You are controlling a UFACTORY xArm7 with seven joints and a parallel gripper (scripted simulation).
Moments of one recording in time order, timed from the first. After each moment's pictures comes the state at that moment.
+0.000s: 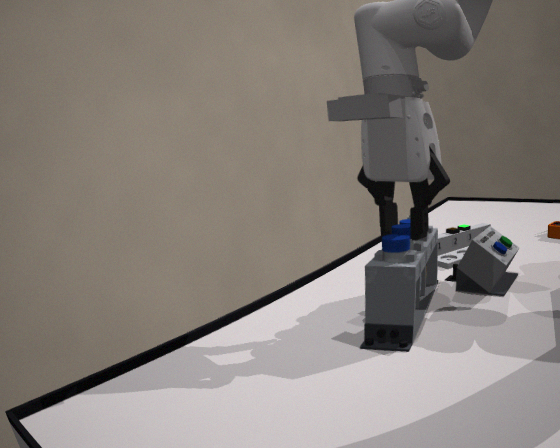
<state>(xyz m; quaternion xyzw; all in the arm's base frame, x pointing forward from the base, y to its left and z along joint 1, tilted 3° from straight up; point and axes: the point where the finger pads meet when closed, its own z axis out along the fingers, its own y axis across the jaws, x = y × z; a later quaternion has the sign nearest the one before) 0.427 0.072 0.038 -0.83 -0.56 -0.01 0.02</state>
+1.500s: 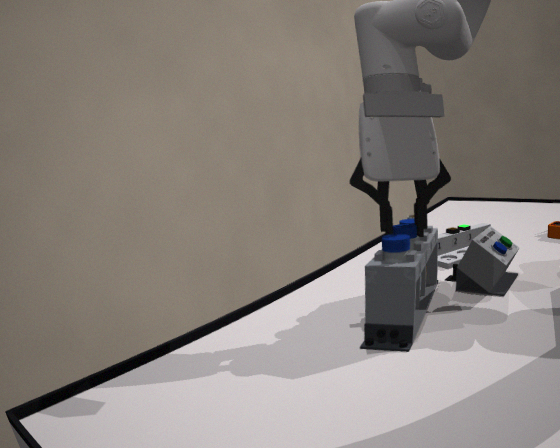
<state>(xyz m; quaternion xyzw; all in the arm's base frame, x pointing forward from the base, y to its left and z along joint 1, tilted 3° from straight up) 0.428 0.072 0.039 -0.57 -0.82 -0.02 0.01</state>
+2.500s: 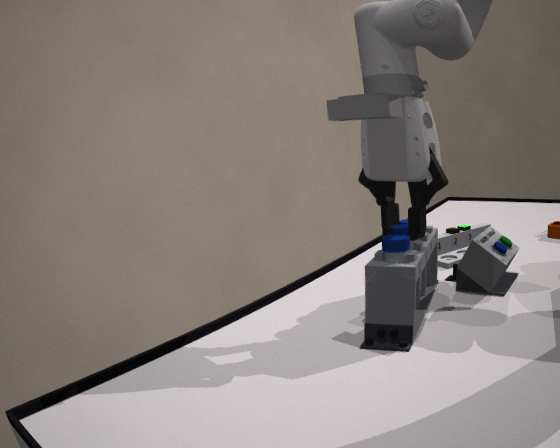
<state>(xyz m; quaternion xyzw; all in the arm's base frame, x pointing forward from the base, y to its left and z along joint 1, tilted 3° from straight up) 0.428 0.073 0.038 -0.83 -0.56 -0.01 0.02</state>
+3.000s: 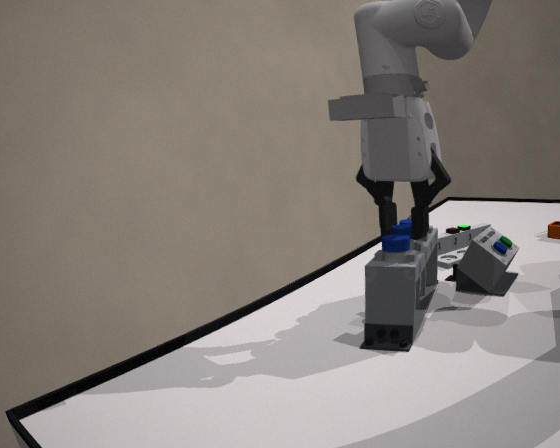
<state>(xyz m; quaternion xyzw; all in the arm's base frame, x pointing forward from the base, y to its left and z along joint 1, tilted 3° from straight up) 0.427 0.072 0.038 -0.82 -0.58 -0.01 0.02</state>
